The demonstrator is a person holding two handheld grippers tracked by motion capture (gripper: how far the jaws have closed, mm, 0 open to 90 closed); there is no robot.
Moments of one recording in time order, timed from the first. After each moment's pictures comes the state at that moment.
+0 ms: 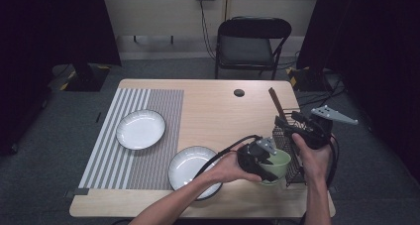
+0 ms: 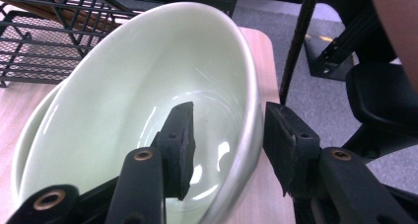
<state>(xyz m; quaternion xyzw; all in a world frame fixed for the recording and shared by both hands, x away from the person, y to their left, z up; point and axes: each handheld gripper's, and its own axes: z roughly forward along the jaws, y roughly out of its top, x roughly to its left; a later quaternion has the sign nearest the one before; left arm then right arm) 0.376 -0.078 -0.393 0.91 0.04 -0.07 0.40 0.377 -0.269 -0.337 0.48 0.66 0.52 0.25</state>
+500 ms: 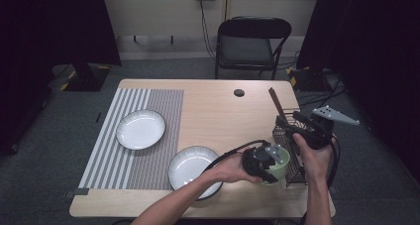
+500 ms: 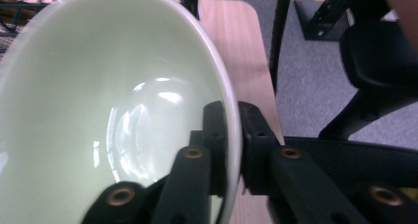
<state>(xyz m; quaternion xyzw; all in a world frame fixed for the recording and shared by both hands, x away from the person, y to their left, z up) 0.368 -0.094 -0.398 0.93 -0.01 -0.06 0.36 0.376 -0.271 -0.337 0.48 0.66 0.53 0.25</state>
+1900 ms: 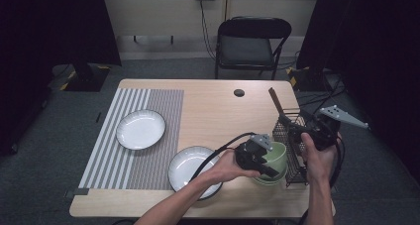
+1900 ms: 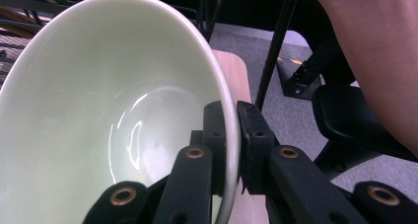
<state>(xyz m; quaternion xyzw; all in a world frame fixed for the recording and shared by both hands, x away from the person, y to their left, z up) 0.381 -0.066 -0.388 0.89 0.04 -0.11 0.45 0.368 -0.274 -0.327 0.48 0.63 0.55 0.26</state>
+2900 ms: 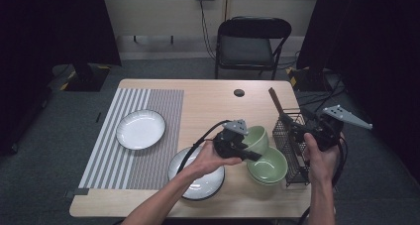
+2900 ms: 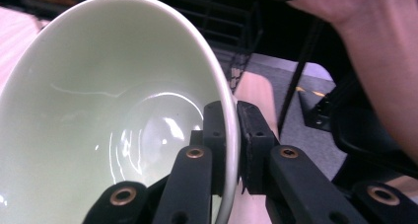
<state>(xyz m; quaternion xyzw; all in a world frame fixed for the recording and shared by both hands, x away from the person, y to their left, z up) 0.398 -0.007 -0.372 0.86 0.11 -0.08 0.50 0.363 -0.274 -0.320 0.48 0.62 0.56 0.27</state>
